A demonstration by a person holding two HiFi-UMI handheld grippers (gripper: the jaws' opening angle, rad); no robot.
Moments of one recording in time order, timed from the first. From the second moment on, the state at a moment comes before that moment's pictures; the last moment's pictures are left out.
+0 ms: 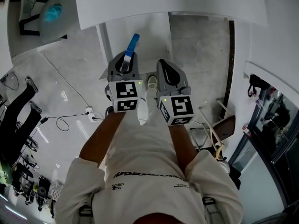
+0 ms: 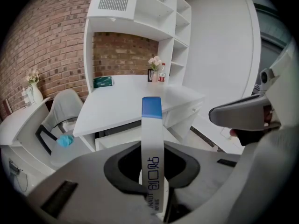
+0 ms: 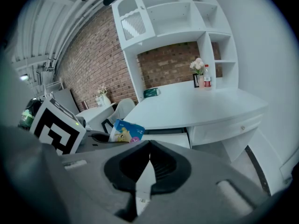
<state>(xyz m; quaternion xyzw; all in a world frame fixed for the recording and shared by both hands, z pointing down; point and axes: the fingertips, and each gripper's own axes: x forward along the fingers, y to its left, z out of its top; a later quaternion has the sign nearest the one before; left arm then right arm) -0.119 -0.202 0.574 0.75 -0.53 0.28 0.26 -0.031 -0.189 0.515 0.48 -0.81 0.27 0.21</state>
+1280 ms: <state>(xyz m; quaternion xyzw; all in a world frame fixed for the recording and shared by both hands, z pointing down) -0.123 -0.223 0.693 0.70 -0.50 0.37 0.34 -0.025 -0.186 0.557 0.47 -0.80 0.30 0.22</state>
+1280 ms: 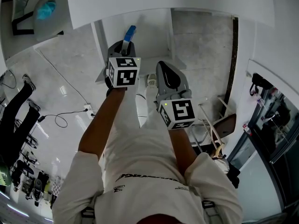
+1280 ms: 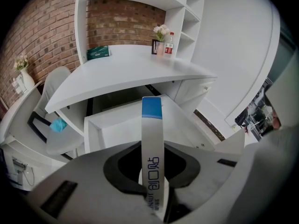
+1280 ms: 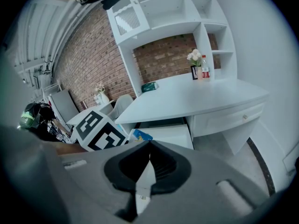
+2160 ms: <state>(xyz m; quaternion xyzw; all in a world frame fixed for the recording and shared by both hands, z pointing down) -0.115 -0.237 0.737 0.67 -0.48 0.39 0.40 -0.017 -0.168 0.571 0.48 -0.79 0.31 0.23</state>
